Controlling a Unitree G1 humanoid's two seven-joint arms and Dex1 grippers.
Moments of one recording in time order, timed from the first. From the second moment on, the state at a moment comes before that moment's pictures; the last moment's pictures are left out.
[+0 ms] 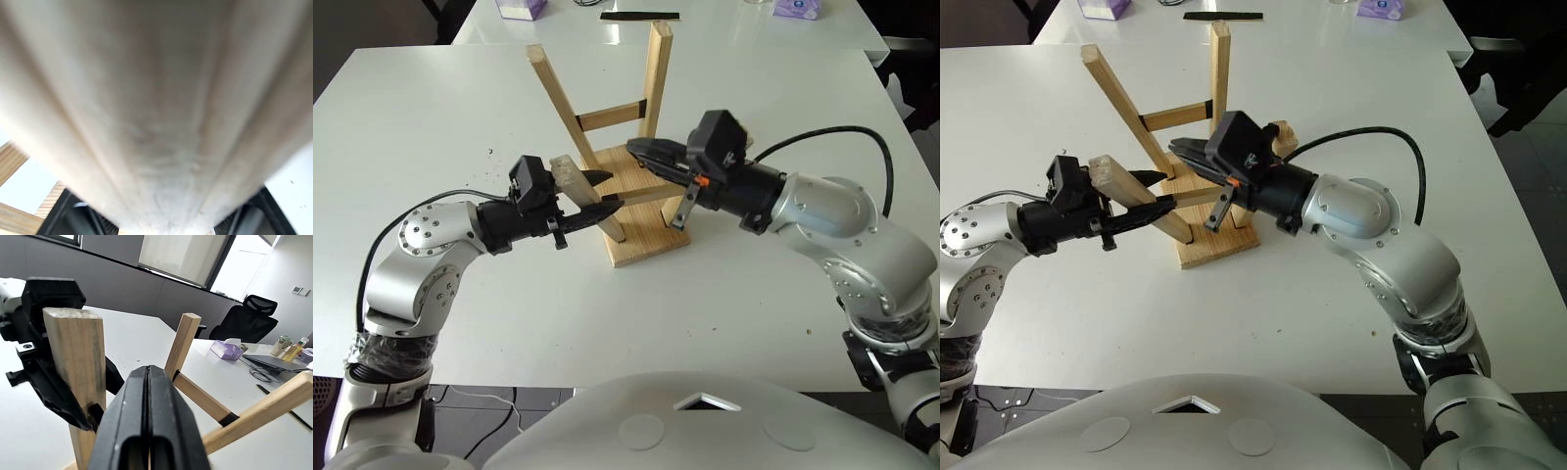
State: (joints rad) left arm -0.01 0.73 0.04 -0.45 -0.67 0.36 -0.90; right arm -0.41 -0.52 0.36 -0.78 0.43 0.75 0.37
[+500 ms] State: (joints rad) left arm -0.02 0.73 0.00 -0.49 -0.65 0.38 -0.84; right arm -0.39 -0.56 0.54 -0.69 0.25 0.78 0.47
